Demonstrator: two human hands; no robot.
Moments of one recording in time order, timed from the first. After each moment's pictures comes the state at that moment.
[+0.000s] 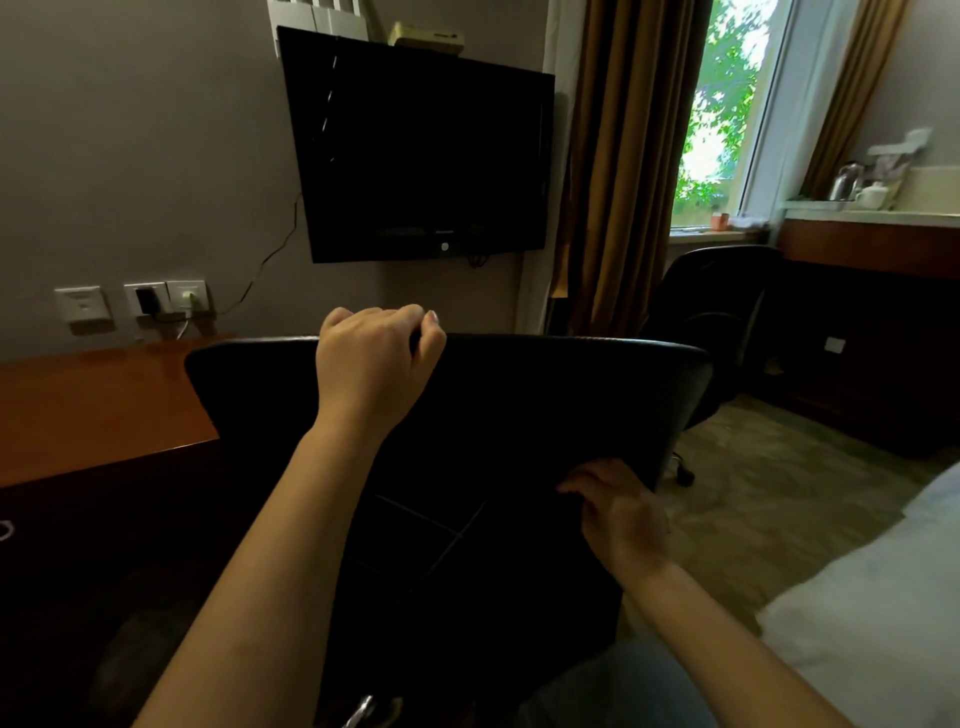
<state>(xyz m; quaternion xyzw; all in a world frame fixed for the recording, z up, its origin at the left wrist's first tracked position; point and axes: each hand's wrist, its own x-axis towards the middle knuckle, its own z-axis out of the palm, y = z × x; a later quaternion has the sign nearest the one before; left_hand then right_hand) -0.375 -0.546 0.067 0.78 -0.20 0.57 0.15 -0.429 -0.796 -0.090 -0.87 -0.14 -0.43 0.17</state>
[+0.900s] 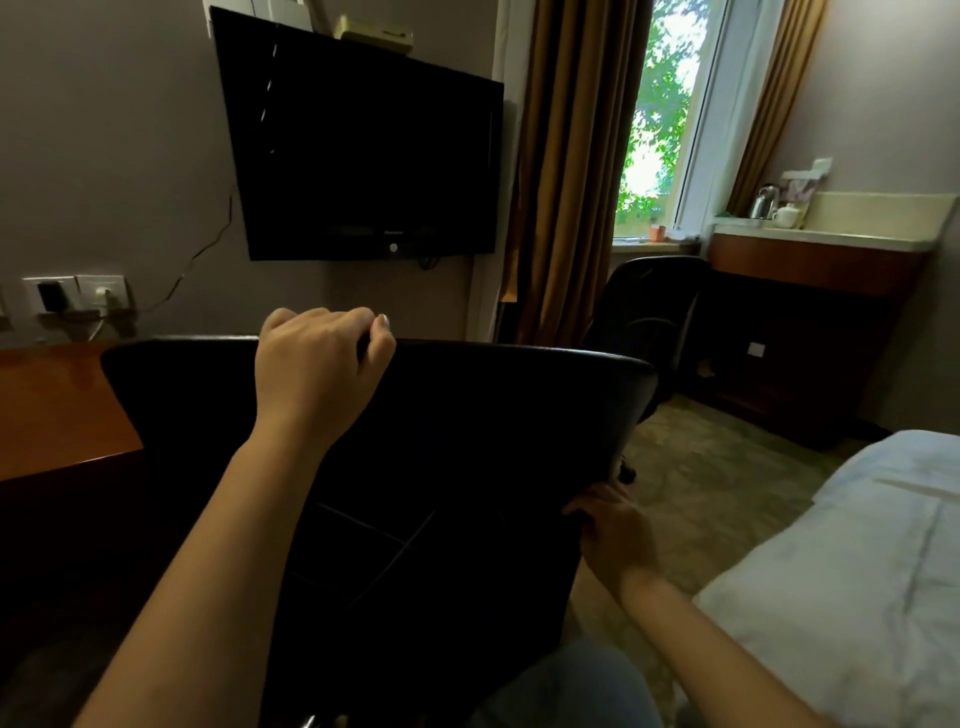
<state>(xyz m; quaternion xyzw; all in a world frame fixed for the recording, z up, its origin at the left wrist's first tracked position) -0.379 -0.551 0.067 0.79 -0.21 0.56 0.13 -0.442 -0.851 -0.111 -0.91 -0.04 -0.38 0.17</state>
